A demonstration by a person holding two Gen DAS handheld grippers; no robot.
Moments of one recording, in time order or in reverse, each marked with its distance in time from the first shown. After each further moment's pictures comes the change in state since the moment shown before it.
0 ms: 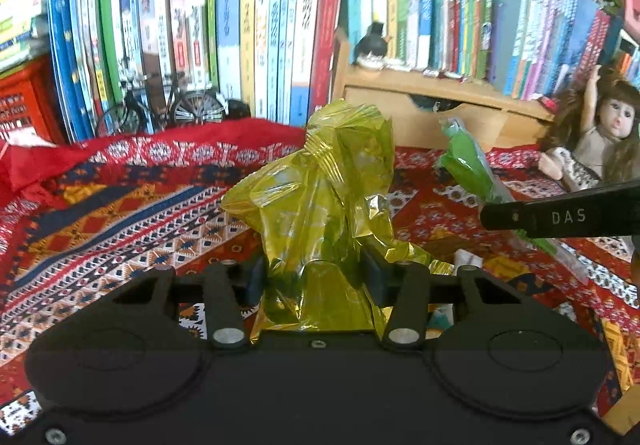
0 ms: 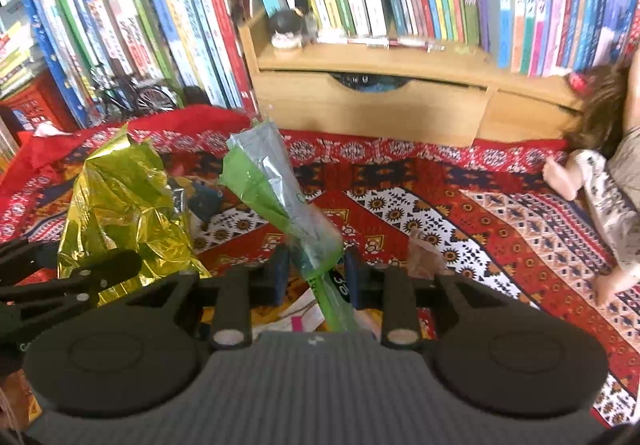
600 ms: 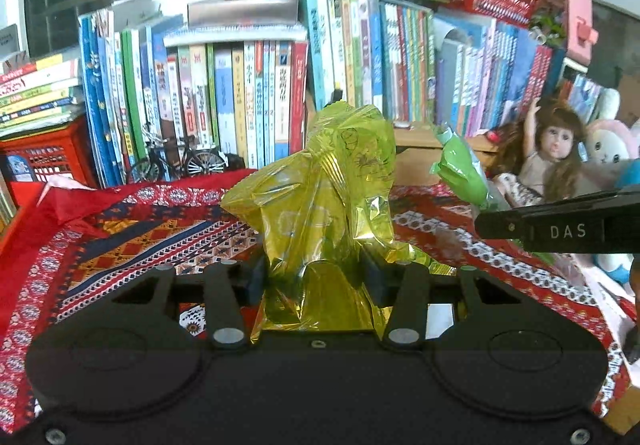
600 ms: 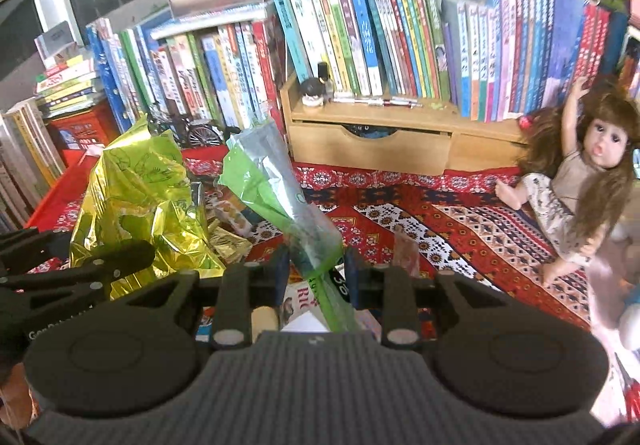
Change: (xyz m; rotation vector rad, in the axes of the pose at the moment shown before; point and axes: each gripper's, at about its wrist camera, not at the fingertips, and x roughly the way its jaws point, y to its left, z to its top) left arm -0.130 -0.026 0.003 0.036 -0.110 -0.018; right arm -0.125 0.022 -0.026 -0.011 -0.124 -0.003
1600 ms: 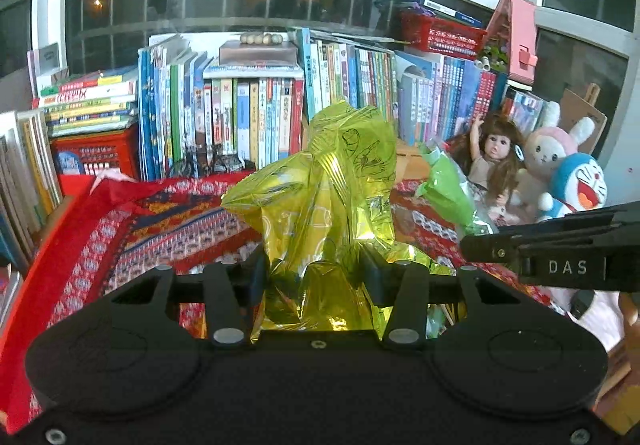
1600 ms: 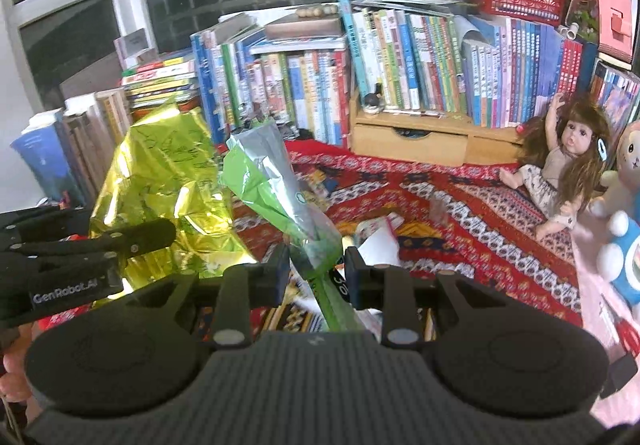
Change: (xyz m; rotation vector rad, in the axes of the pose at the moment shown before) left arm -0.194 0.014 -0.072 0.003 -0.085 -0.045; right arm -0.155 0.078 -0.083 -0.051 -0.071 0.072
